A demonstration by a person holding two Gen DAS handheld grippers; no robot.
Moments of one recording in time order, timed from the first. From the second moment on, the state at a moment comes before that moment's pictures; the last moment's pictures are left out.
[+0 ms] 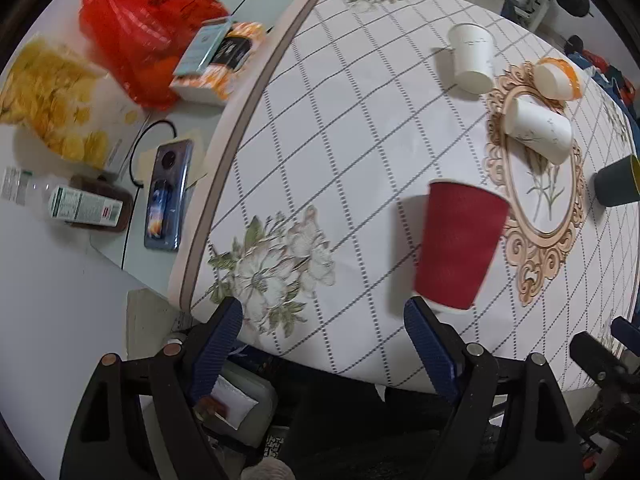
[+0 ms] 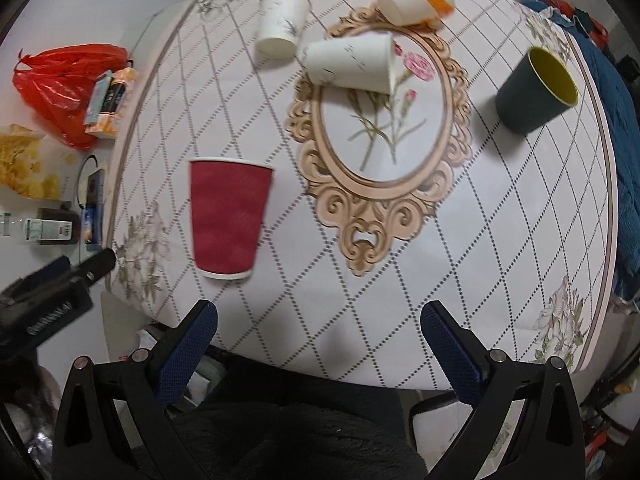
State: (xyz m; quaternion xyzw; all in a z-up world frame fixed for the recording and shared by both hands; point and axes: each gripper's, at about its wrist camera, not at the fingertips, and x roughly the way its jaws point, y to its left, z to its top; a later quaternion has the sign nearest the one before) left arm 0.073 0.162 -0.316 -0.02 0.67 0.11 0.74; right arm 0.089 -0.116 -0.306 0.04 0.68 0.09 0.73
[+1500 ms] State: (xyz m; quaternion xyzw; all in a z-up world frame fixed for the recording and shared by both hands) left arm 0.069 0.233 -0.430 -0.06 0.71 0.11 0.69; right arm -0.006 -0.006 -0.416 -0.89 -0.05 0.44 0.08
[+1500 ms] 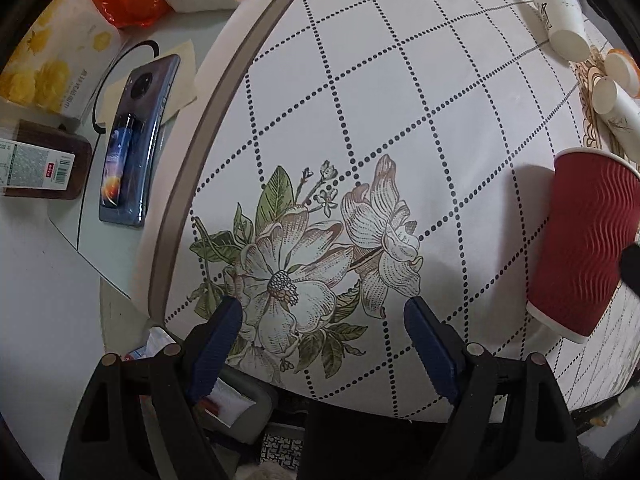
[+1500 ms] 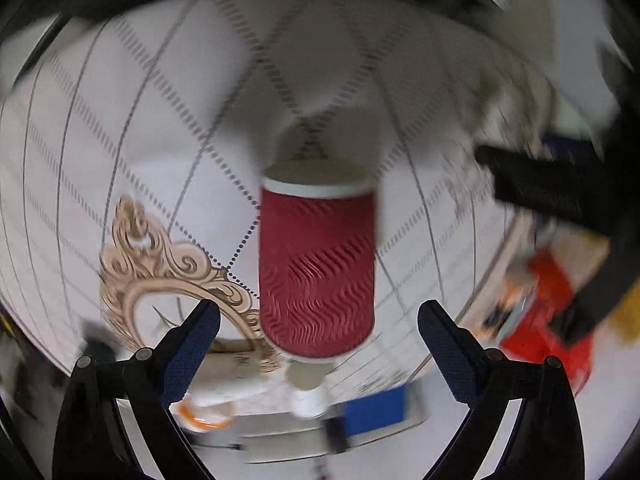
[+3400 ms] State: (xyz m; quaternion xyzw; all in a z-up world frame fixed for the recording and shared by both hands) left arm 0.087 0.230 -0.422 -0.03 0.72 0.12 0.69; right arm 0.041 0.046 -0.445 -0.86 0.05 0.46 0.21
